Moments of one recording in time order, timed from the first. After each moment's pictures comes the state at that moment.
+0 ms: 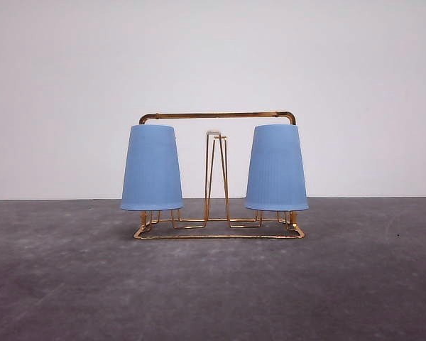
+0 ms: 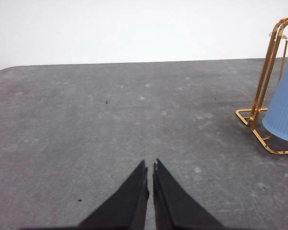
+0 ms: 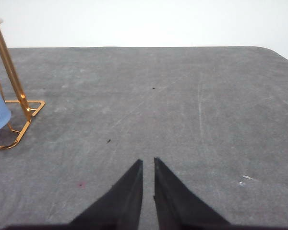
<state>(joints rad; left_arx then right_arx) -0.02 0.01 0.03 -0.12 0.02 0.03 0.02 0.00 0.01 -0.17 0.03 0.07</state>
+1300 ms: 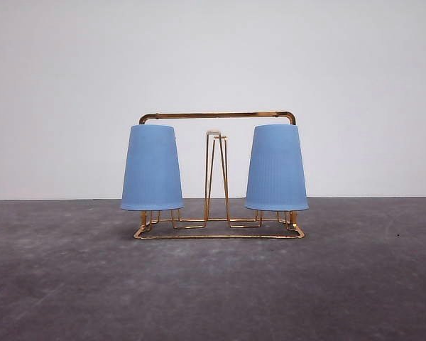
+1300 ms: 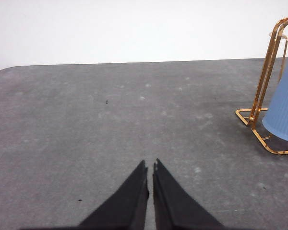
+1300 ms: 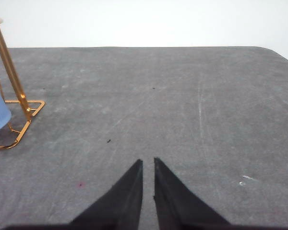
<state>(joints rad) -0.02 0.01 0.03 -0.12 0.02 0.03 0.02 0.00 0.01 -0.17 0.03 0.07</state>
